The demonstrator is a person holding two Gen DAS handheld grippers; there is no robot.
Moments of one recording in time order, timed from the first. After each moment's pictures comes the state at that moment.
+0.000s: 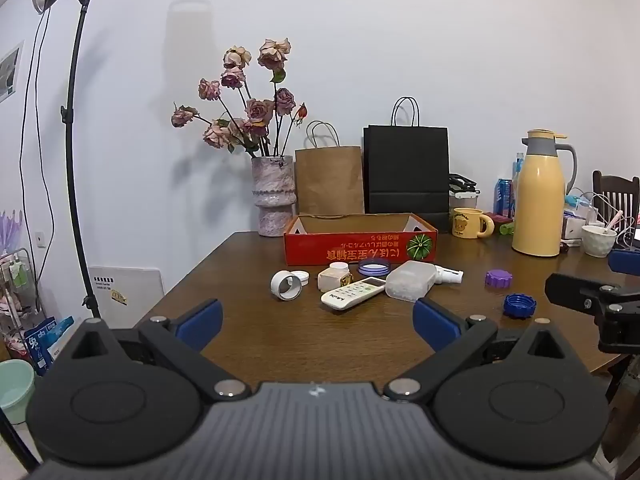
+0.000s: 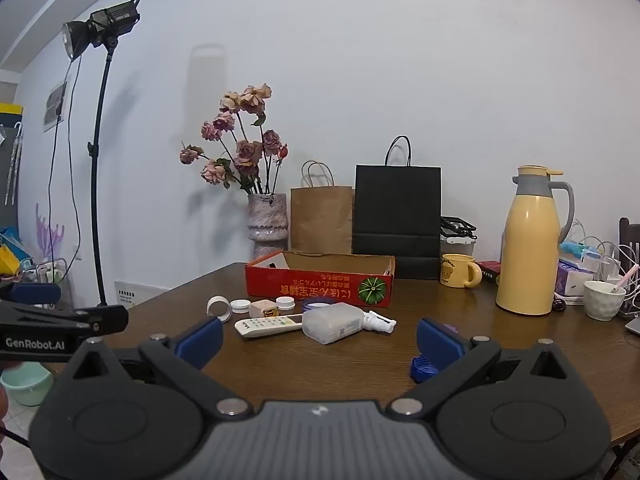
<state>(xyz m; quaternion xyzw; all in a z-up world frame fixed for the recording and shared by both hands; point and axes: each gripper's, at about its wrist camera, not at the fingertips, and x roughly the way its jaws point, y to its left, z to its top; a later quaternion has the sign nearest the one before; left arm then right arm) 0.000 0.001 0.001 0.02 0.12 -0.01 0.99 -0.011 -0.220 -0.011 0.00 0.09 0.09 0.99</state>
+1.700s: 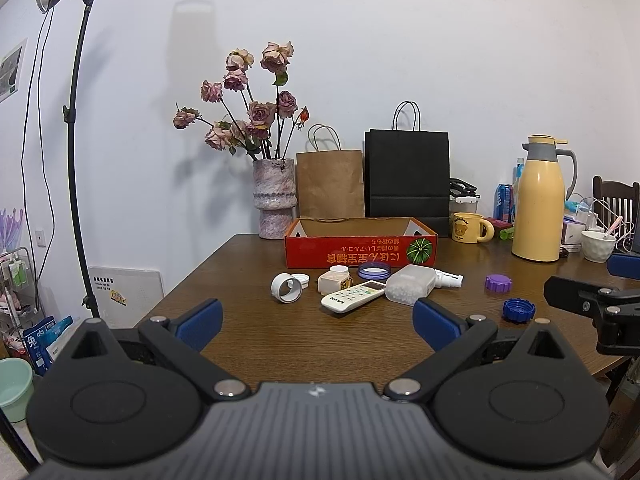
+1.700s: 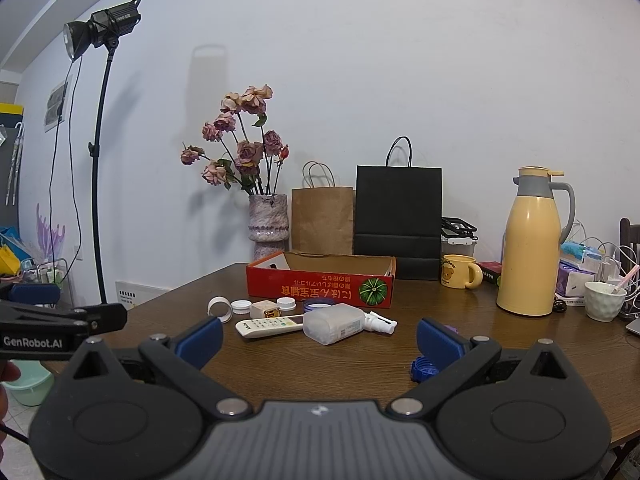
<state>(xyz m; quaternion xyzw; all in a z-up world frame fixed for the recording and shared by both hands) -0.001 0.001 0.001 0.02 0.12 -0.01 0.99 -0.011 -0.220 -0.011 0.00 0.09 0.09 0.99</state>
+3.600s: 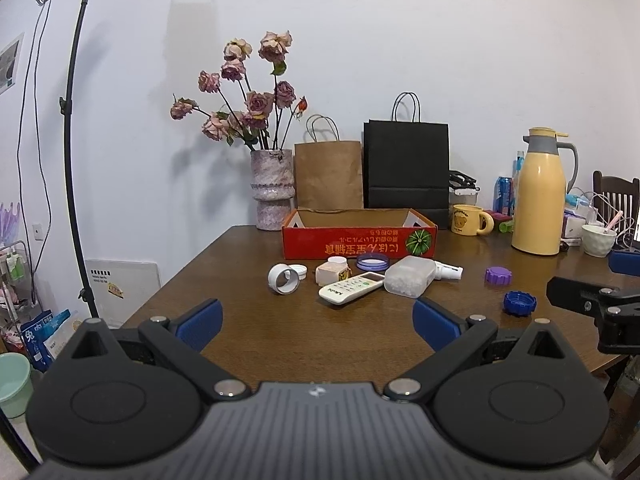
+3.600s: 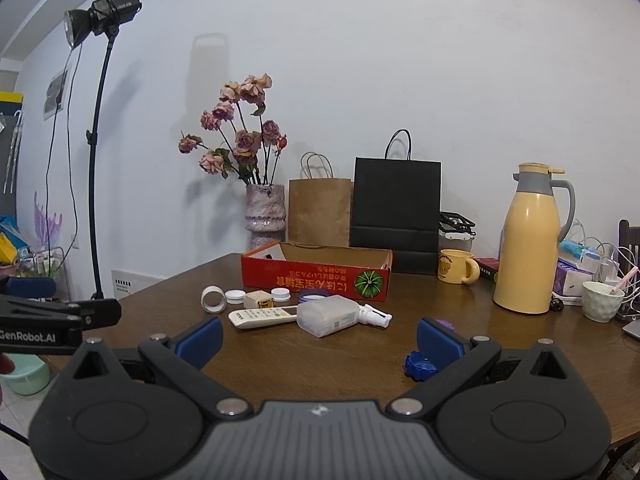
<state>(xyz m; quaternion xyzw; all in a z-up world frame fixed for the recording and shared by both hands) 0.008 0.003 -0.001 0.02 0.13 -0.01 0.99 0.001 -0.226 -0.017 -0.01 0.10 0.09 0.99</state>
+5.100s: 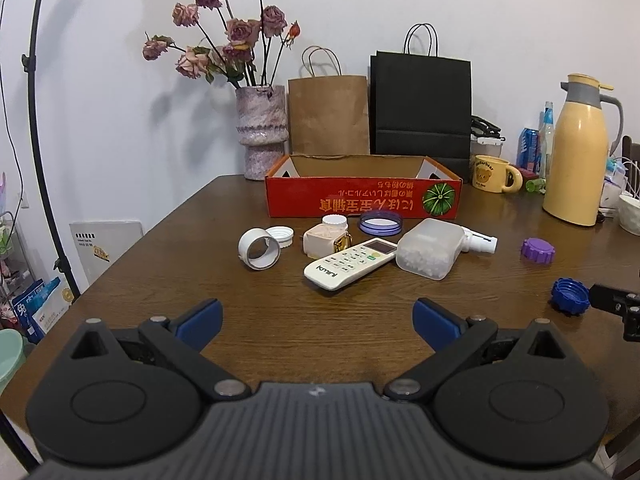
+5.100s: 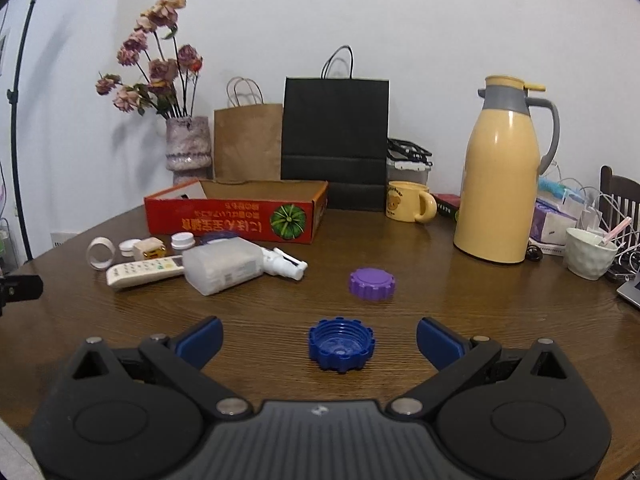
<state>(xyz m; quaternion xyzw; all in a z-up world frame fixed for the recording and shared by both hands) 0.138 -0.021 -0.031 0.02 0.22 0.00 0.98 0.137 -0.295 -0.065 -0.01 0.20 0.02 0.98</state>
